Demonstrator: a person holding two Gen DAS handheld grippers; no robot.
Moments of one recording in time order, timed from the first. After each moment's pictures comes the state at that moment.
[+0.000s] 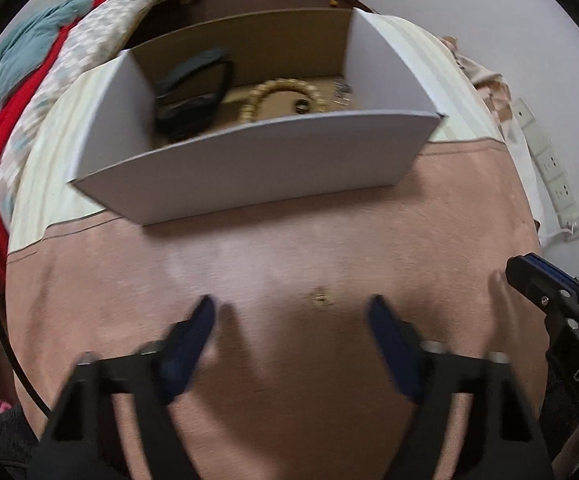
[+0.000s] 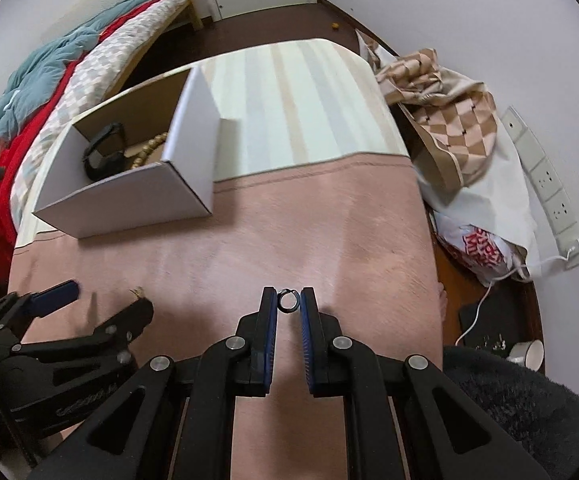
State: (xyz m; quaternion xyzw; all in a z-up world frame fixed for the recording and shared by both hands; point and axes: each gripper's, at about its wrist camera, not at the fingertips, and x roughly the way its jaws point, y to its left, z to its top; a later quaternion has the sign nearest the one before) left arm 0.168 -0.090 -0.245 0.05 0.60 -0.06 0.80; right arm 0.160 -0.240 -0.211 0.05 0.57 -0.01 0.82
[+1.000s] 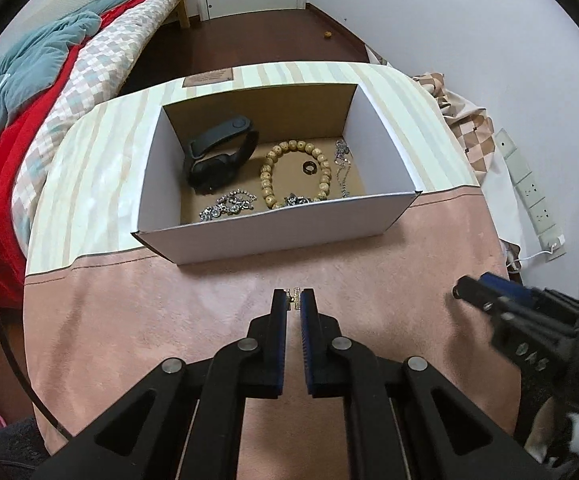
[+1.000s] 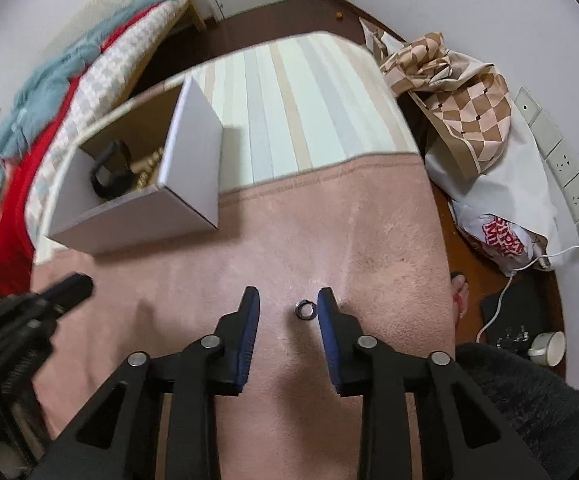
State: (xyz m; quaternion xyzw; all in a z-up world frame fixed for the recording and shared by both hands) left arm 0.178 -0.058 -0.201 0.02 0.55 -0.07 0.83; right arm 0.169 -0.251 -0.214 0.09 0.58 0.02 0.81
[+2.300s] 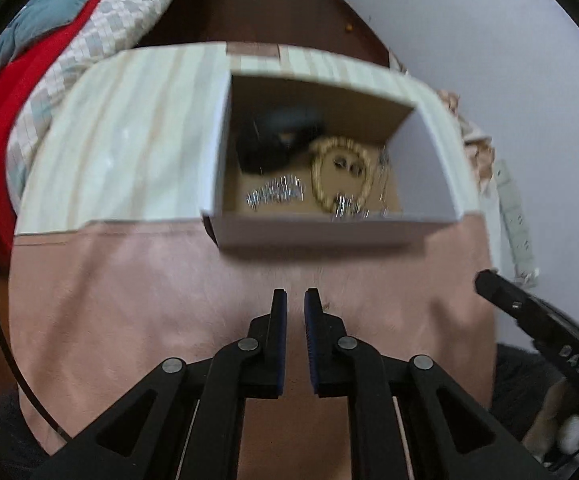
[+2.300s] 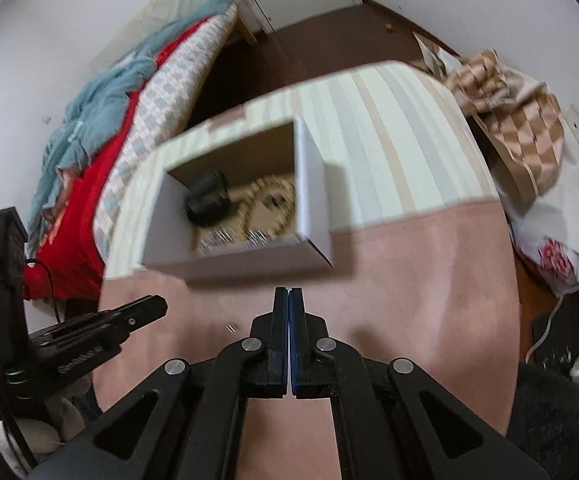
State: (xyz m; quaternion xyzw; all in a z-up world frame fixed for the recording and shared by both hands) left arm 0.193 -0.002 -0.203 -0.07 0.59 -0.08 0.80; right arm 0.181 -0.214 -0.176 0.15 0.55 0.10 0.82
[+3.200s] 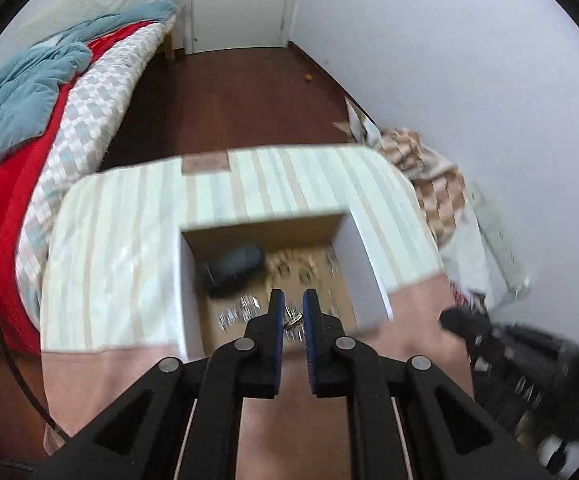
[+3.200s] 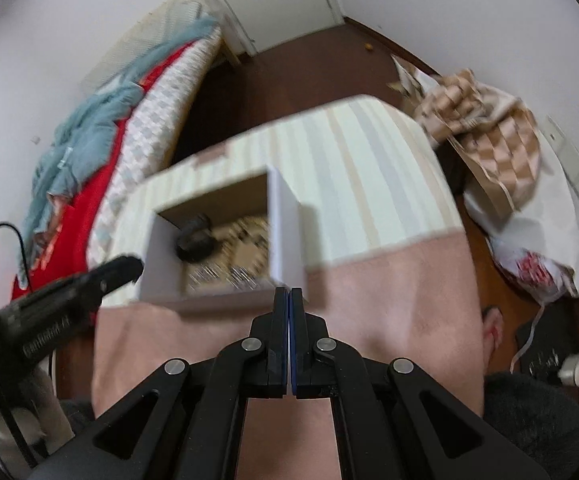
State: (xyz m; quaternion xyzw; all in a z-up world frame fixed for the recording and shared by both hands) left arm 0.243 -0.035 -0.120 -0.02 0.50 -0.12 0.86; right arm 0.201 -0.230 -0.133 0.15 0.51 0.08 0.84
